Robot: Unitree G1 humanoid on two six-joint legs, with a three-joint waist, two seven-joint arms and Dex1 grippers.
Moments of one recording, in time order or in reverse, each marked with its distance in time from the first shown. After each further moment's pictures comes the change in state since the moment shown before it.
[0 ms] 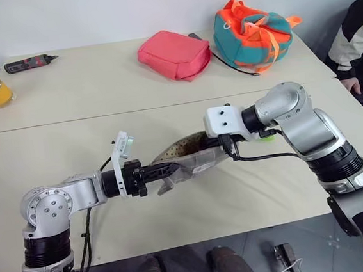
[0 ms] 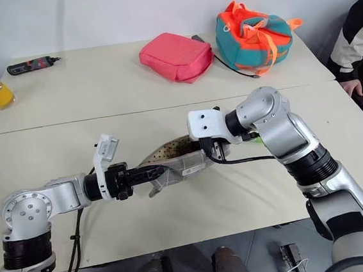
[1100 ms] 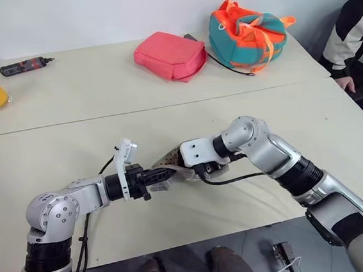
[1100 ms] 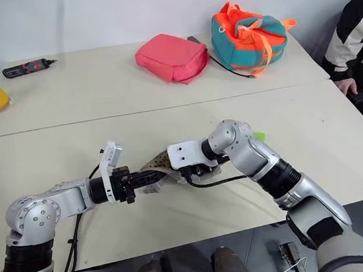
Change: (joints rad) left arm 0.068 0.042 -0.097 -0.014 0.157 -0.159 -0.033; right arm 0.034 0.177 0.178 0.176 -0.138 -0.130 -0.122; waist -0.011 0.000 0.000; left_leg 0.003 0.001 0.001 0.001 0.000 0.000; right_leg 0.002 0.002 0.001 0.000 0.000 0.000
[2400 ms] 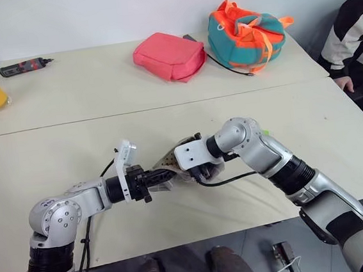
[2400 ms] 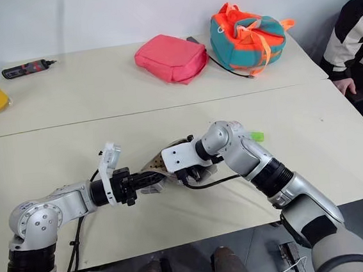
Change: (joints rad) left arm 0.033 -0.025 0.008 -0.017 -0.013 -0.041 -0.020; right arm -0.011 0.030 0.028 0.042 -0.063 -0.090 -0.022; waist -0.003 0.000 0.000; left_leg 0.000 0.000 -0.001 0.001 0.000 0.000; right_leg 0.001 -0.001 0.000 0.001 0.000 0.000
